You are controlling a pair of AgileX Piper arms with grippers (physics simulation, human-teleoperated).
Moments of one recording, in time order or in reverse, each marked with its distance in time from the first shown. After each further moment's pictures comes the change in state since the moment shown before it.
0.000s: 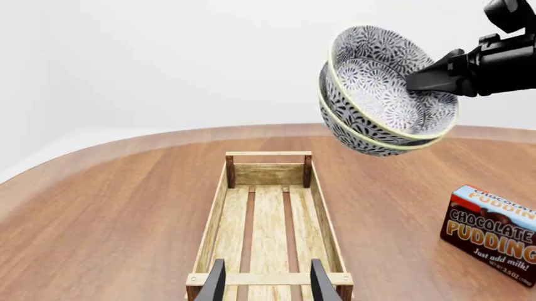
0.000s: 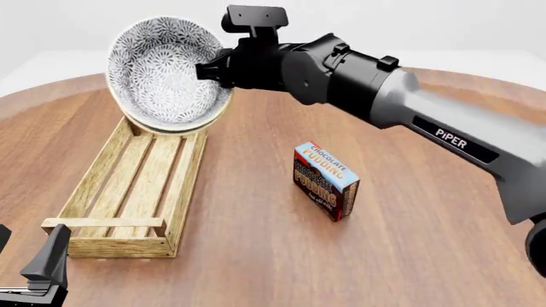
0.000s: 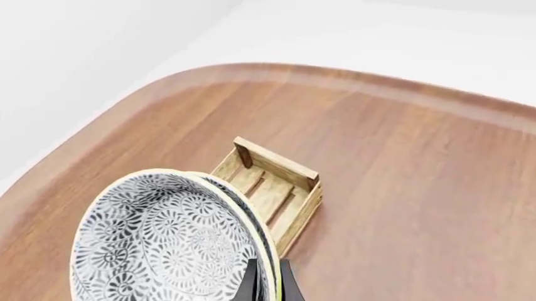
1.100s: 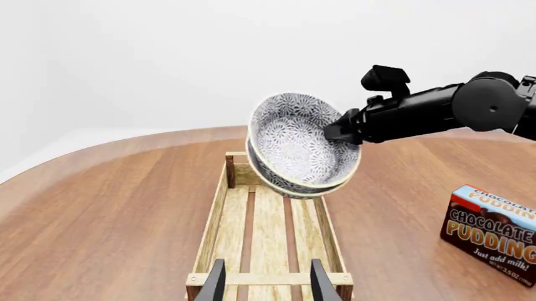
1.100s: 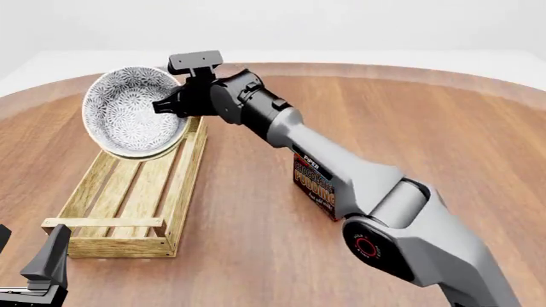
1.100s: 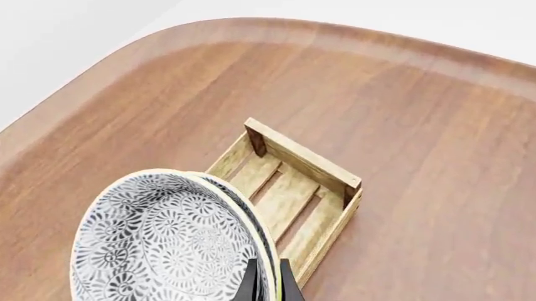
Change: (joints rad) left arm 0.000 0.000 0.000 0.000 0.000; right arm 0.059 0.572 -0.711 0.253 -0.037
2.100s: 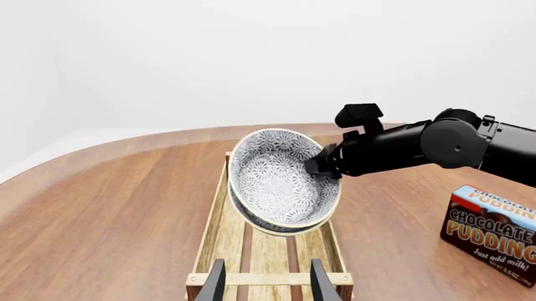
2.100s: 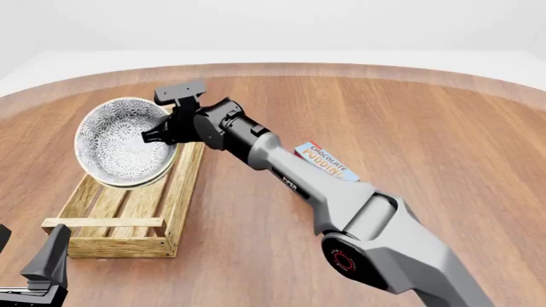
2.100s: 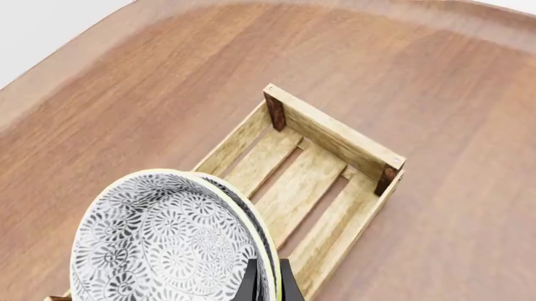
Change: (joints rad) left arm 0.000 0.000 0.000 0.000 0.000; right arm 0.047 0.120 -0.063 0.007 0.000
